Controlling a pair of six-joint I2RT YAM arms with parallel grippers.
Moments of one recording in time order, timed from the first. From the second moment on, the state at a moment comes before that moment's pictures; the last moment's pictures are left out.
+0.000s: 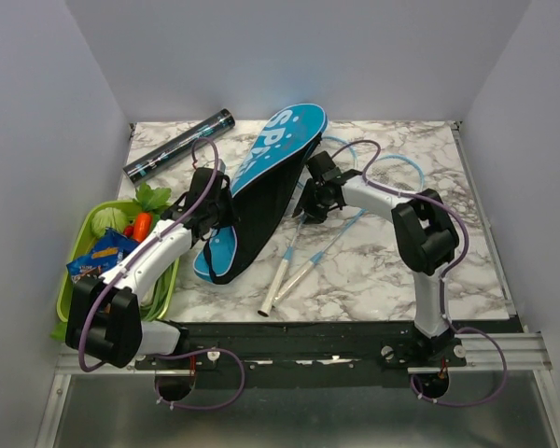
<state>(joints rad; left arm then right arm) -0.35 1.32 0.91 -0.35 0.00 -0.52 0.55 2.06 1.48 -0.47 -0.09 0.92</state>
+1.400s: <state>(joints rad) -0.62 1.29 0.86 -0.30 -0.04 -0.72 0.57 1.10 0.93 -0.81 -0.01 0.64</state>
